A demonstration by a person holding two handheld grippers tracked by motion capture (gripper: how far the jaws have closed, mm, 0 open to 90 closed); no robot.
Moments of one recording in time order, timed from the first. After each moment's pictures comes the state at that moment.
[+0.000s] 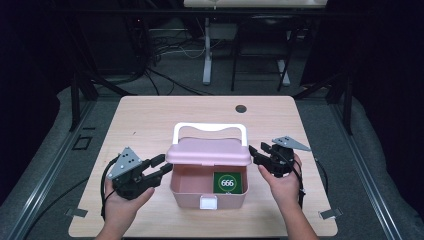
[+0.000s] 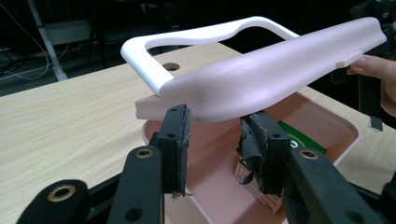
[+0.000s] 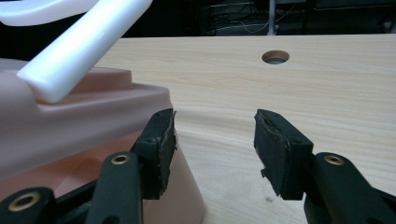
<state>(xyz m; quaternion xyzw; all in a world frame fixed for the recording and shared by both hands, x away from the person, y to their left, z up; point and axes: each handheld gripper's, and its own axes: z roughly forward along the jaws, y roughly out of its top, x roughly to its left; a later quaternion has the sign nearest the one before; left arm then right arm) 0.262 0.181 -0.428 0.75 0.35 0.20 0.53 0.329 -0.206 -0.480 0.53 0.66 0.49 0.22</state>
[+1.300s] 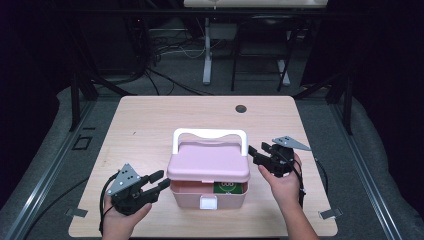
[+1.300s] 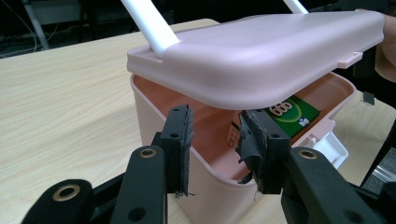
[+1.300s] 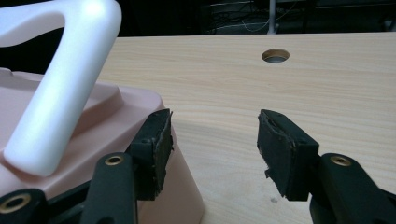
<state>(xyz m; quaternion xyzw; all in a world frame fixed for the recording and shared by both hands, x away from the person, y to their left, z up) 0.243 0.192 -0.462 0.76 0.36 0.18 0.51 0.330 -0.207 -0.481 0.53 0.66 0.48 0.22</state>
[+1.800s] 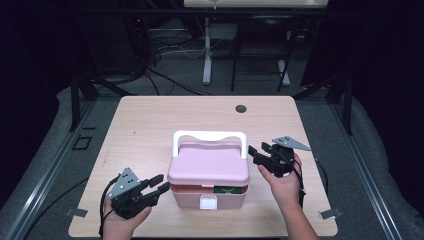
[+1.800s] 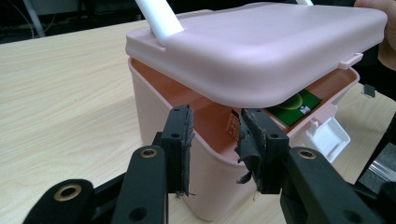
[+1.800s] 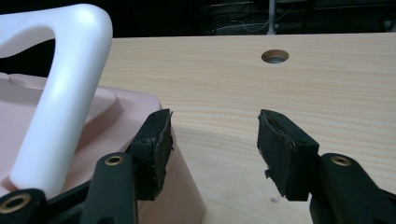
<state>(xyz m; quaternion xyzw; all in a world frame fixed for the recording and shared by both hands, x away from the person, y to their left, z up) 0.239 0.194 -0.474 0.76 0.36 0.17 0.51 0.330 -0.207 -0.481 0.53 0.66 0.48 0.22</state>
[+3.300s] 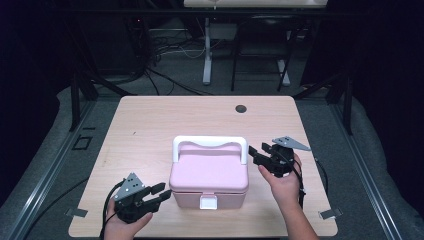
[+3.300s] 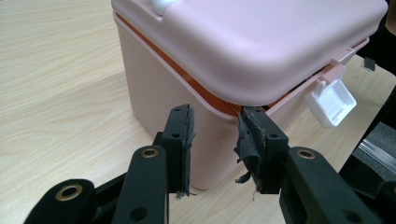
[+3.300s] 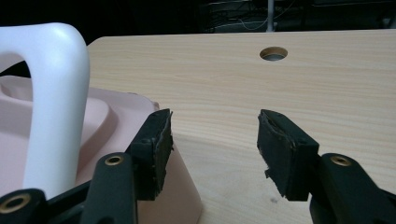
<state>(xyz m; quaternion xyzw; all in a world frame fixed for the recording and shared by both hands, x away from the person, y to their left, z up) 0.237 0.193 -0.492 0.78 0.37 0.14 0.48 0.331 -0.208 -0.483 0.53 0.66 0.48 0.22</state>
